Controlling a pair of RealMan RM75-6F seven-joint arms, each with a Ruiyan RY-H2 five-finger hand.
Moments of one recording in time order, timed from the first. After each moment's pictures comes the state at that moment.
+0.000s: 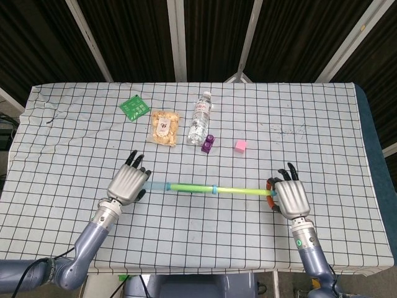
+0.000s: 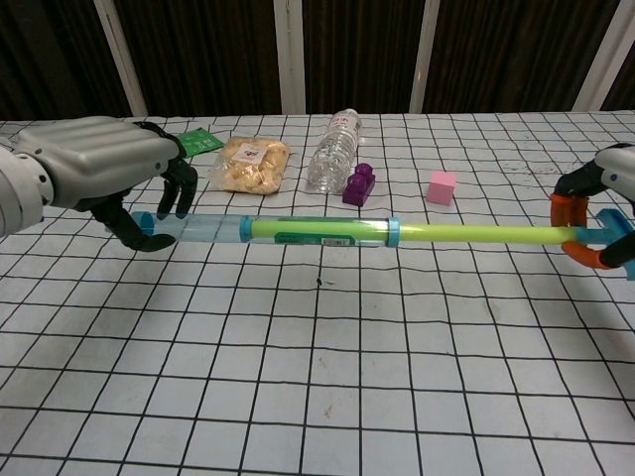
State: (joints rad) left arm -0.76 -1.46 -0.09 -1.83 0.98 1.17 0.91; right arm 0.39 -1.46 0.14 -1.69 -1.26 1.26 -0.51
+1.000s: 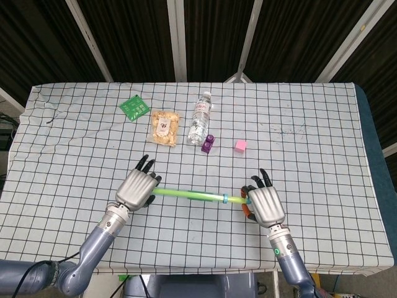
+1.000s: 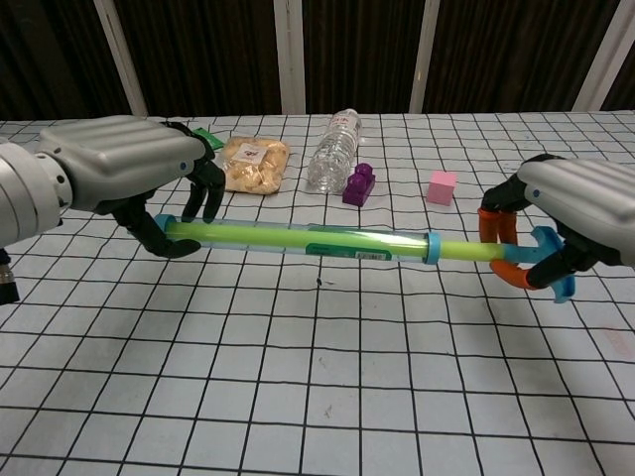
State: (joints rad) left arm -0.78 -1.47 -0.08 -1.89 0.99 1.18 0.92; right arm 0.42 -1.55 0.11 -1.80 -1.27 1.28 -0.66
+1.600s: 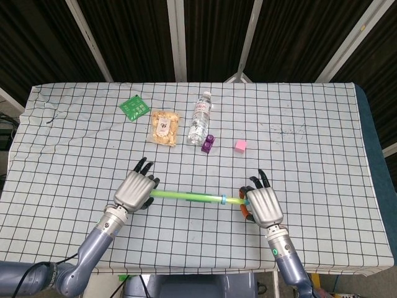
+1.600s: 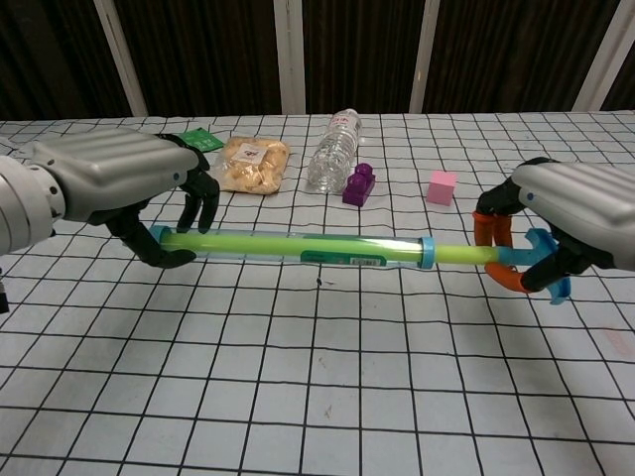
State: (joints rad) left arm -0.77 -1.47 -0.06 -1.88 0.99 1.17 0.88; right arm 0.43 -1.56 0.11 -1.80 -1.26 1.28 -0.67
